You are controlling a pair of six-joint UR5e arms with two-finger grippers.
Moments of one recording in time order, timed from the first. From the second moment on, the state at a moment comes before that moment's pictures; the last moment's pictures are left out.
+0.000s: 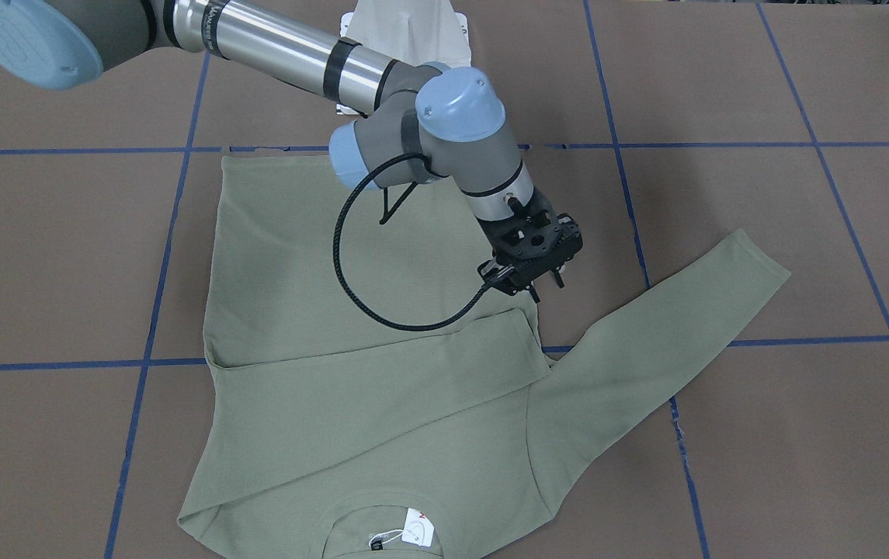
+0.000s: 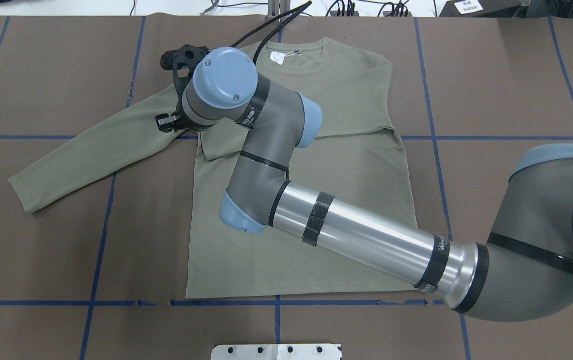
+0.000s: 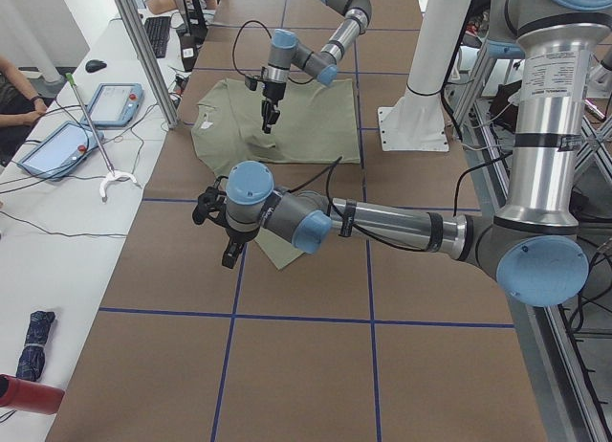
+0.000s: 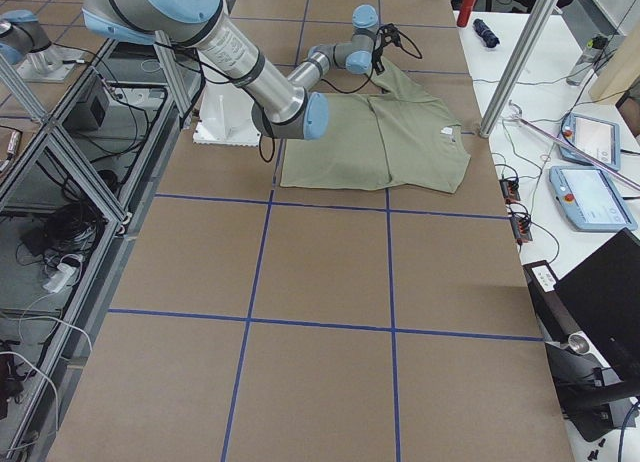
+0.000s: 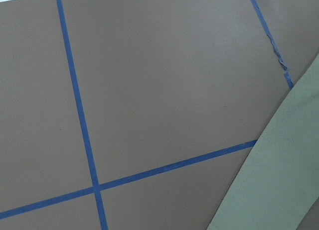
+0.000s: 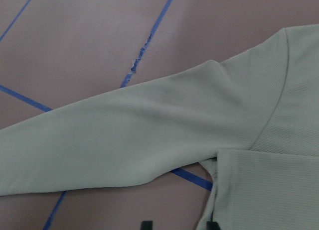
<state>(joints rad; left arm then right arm) -1.49 -1.60 -1.67 -1.95 -2.42 -0.16 0.52 -0.41 1.04 -0.95 1.77 0.96</state>
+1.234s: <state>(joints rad) -1.09 -1.49 -1.70 -2.35 -2.06 -0.95 0.74 -0.73 1.58 -1.58 2.06 1.07</state>
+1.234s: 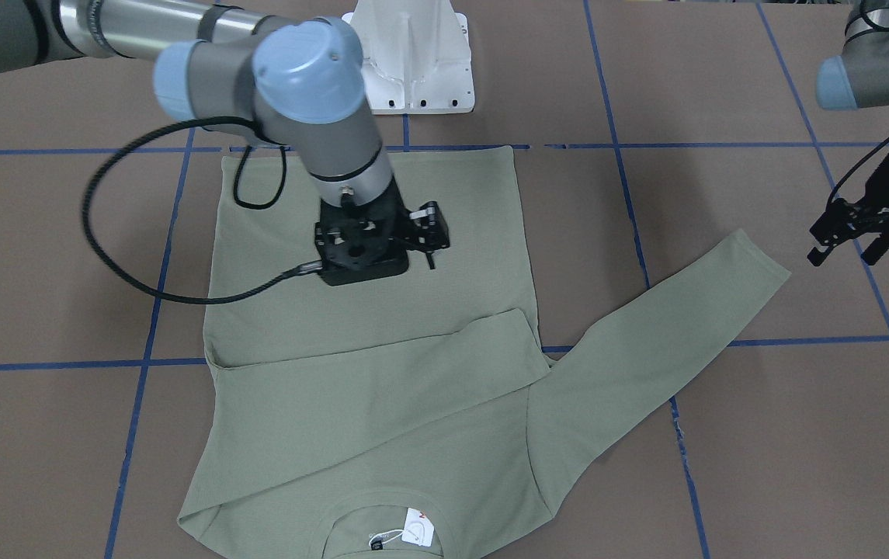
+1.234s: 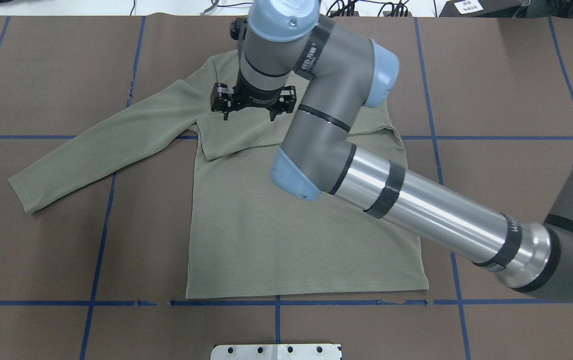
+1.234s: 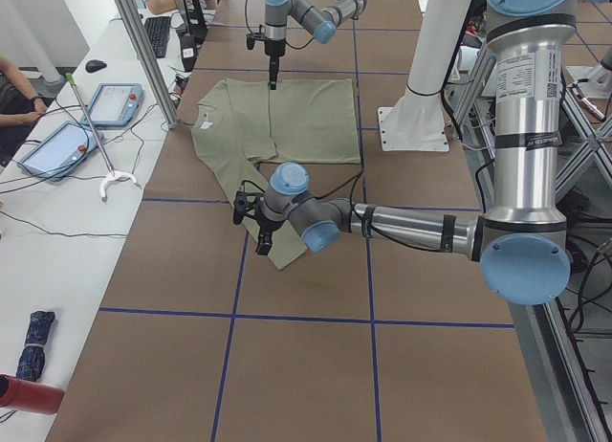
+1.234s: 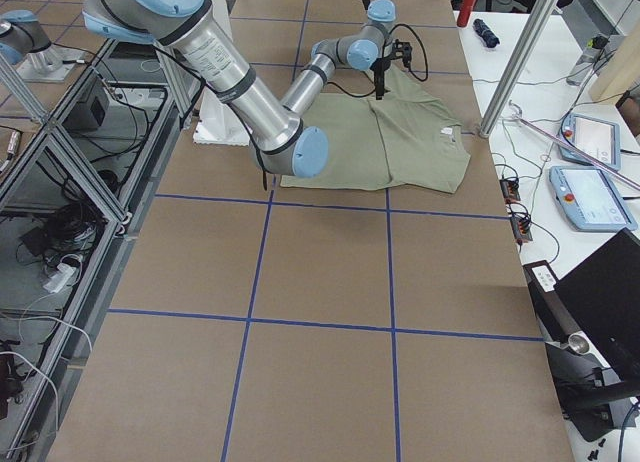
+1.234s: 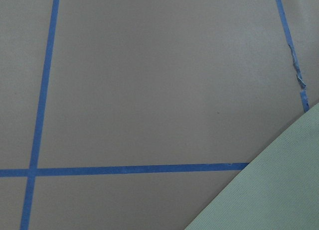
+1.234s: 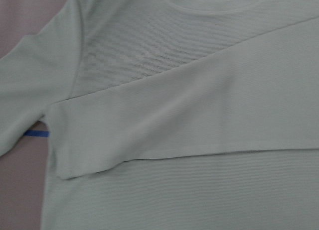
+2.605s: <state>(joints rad) -0.80 -1.42 -1.65 -2.40 -1.82 -1.28 0.87 -1.04 1.92 -1.91 2.07 0.75</state>
